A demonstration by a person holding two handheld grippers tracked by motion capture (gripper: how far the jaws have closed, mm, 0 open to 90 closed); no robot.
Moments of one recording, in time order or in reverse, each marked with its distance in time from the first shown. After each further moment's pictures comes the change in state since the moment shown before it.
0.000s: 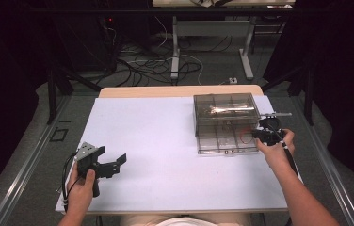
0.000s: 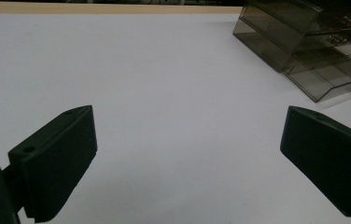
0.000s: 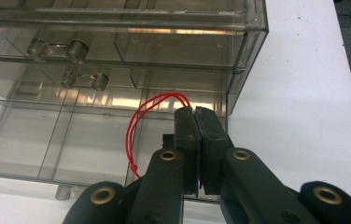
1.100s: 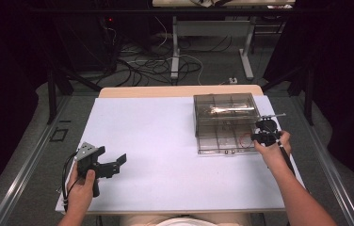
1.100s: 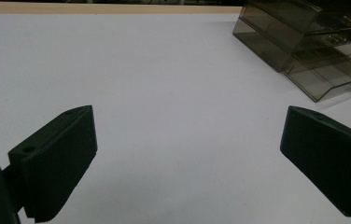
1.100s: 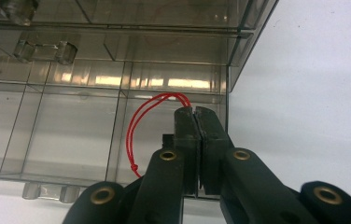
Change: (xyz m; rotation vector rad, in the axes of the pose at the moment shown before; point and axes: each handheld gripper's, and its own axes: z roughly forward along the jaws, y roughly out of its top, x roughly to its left) left arm 0.000 0.000 0.000 -0.001 -0.001 -0.002; right arm -0.003 -0.005 0.022 0.107 -0.031 0.017
